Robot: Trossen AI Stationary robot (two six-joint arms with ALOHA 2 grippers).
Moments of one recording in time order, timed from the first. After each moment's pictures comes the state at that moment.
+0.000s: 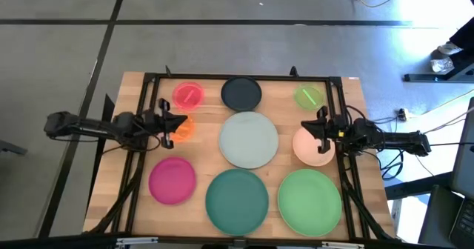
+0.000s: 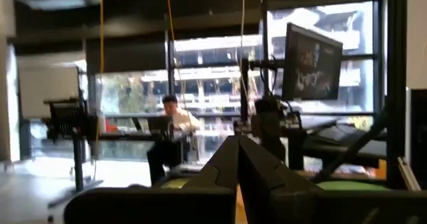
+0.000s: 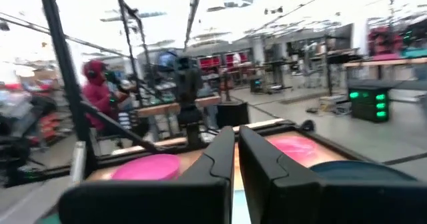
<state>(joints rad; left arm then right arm) -0.02 0.44 0.05 0.72 -0.23 0.09 -0.01 0.05 0.01 0.27 0.13 0.12</state>
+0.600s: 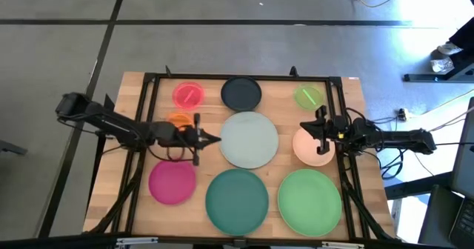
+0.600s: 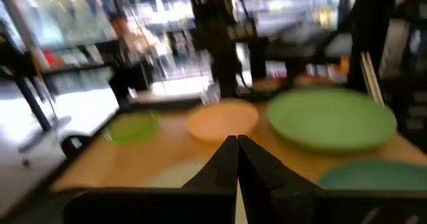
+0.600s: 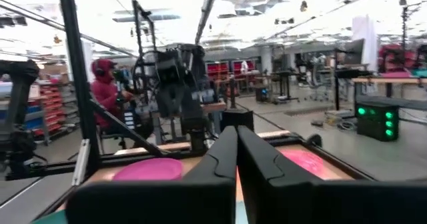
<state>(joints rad) -0.19 1.17 0.48 0.57 -0.29 0.08 0.00 0.18 0.01 0.43 0.07 0.07</state>
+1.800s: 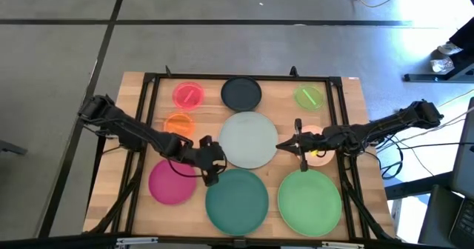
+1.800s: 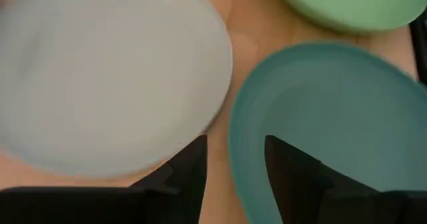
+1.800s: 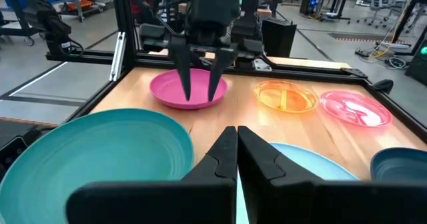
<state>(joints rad) -0.34 1.51 0.95 -0.28 -0.30 -0.56 0.27 0.88 0.39 0.34 0.17 -0.02</state>
